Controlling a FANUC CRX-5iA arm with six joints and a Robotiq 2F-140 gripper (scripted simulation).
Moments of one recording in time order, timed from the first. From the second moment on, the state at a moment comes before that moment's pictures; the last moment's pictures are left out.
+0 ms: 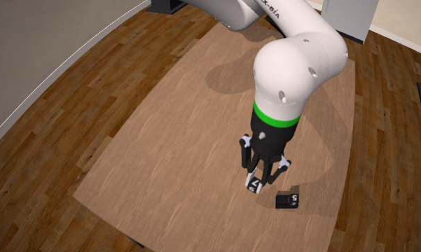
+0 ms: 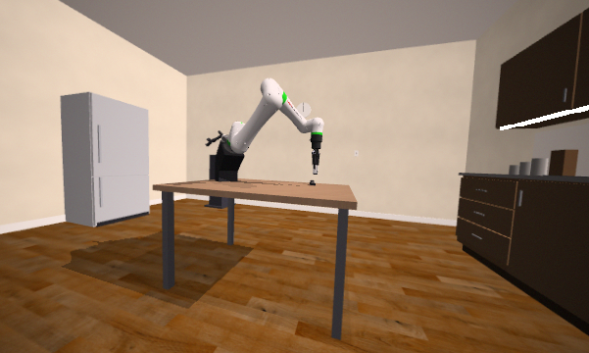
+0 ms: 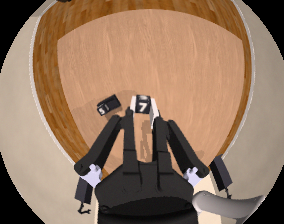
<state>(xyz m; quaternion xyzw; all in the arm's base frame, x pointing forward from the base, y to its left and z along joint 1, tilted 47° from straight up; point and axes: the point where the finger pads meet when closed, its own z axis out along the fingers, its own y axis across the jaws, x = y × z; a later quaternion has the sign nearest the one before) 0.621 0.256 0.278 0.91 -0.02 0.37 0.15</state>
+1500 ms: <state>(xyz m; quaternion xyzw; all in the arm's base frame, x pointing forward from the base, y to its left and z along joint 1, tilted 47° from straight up) 0.636 0.262 0.253 0.88 0.24 0.31 0.25</state>
